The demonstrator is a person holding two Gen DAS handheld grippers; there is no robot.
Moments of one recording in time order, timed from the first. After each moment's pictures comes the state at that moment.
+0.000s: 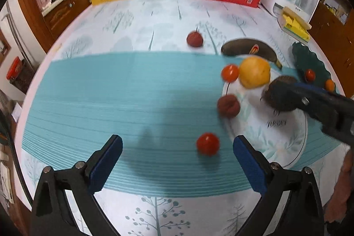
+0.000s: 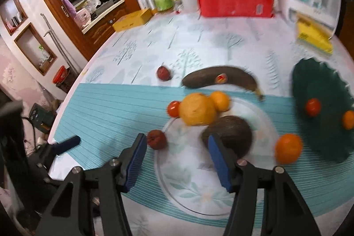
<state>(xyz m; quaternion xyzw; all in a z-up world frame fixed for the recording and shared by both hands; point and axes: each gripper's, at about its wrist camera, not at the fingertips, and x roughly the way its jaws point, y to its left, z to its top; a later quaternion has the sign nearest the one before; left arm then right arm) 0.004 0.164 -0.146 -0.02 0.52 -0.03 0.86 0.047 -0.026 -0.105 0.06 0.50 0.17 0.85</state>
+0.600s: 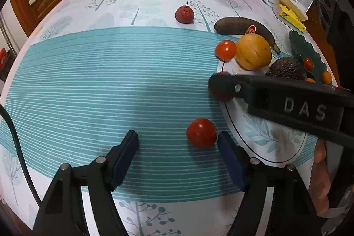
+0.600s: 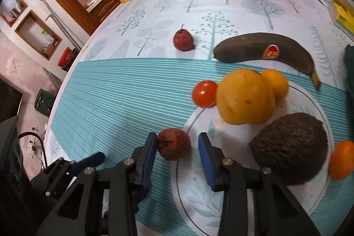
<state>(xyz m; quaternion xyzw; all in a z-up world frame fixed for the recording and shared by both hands) 0.010 0.153 -0.181 -0.04 0.54 -0.06 0.84 0.082 0.016 -0.165 0.06 0.56 0.22 0.80</state>
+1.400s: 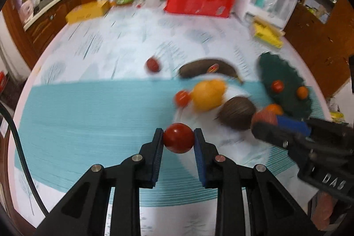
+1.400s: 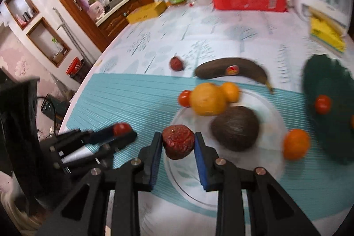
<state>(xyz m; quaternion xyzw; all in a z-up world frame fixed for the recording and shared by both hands) 0.015 0.107 -0.089 -0.02 0.48 -0.10 0.87 0.028 -0.063 -0.082 0.07 0.50 0.20 0.84</state>
